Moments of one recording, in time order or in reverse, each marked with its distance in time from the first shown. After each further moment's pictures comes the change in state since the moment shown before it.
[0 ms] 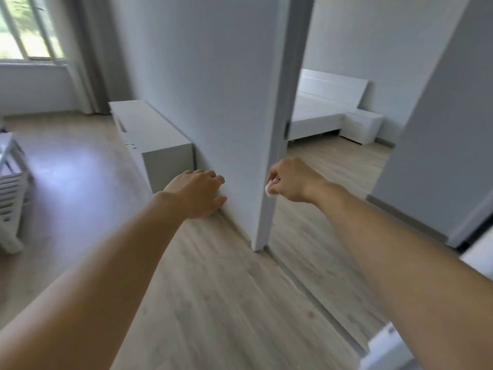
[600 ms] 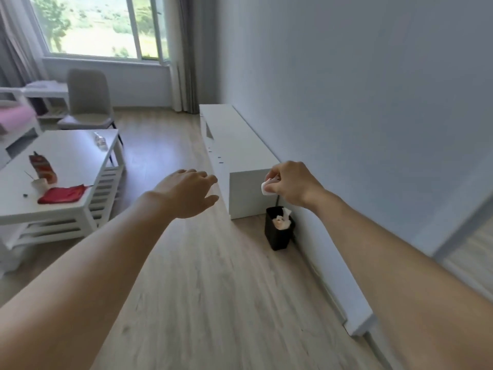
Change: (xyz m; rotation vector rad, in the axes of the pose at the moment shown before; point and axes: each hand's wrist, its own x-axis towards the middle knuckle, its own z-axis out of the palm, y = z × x) left_hand 0.118 -0.529 0.078 0.045 -0.088 -0.314; right_hand 0.495 -0.290 0.136 0.282 -0.045 -0.243
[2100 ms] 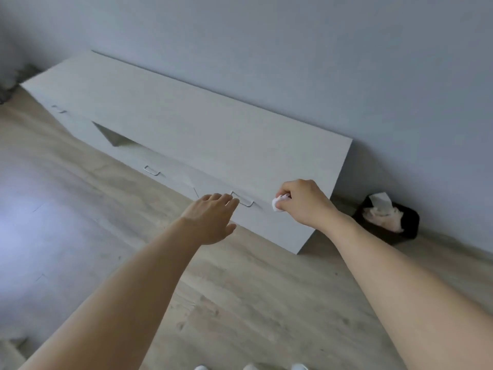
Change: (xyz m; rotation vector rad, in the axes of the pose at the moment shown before) left_hand 0.964 -0.643 0.428 0.069 -0.313 0.885; right_hand 1.028 0.124 0.409 0.197 0.162 0.887
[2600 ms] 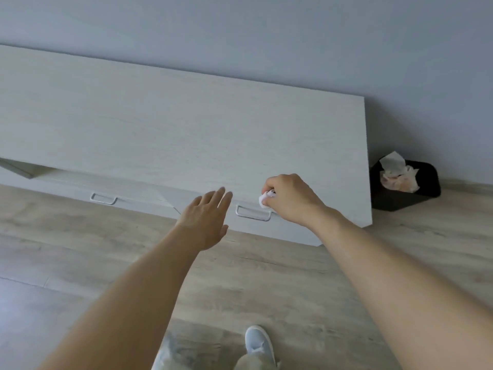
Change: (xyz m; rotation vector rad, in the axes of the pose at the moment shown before) left_hand 0.188 -0.164 0.128 0.076 -0.099 0.184; right_hand 0.203 -0.005 0.129 -0.001 0.076 0.264
